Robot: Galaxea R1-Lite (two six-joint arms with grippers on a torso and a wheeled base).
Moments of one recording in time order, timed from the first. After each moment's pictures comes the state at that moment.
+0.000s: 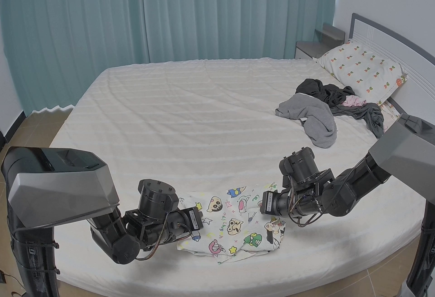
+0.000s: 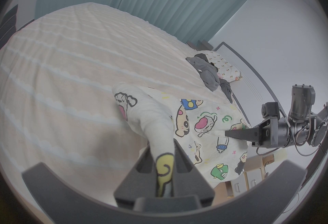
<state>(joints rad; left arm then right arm) -0.57 2.24 -0.61 -1.03 -0.03 -0.67 0.57 2.17 -0.97 -0.33 0.04 0.64</state>
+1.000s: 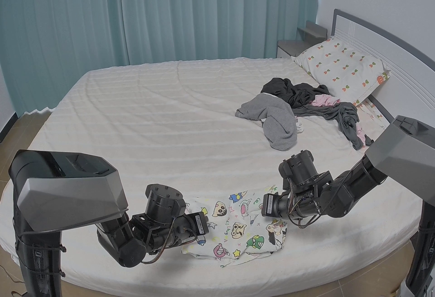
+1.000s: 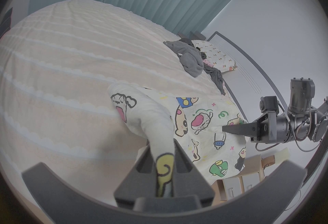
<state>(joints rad) -0.59 2.28 -0.63 -1.04 -0.03 -0.68 0.56 2.20 -0.98 -0.33 0.03 0.62</state>
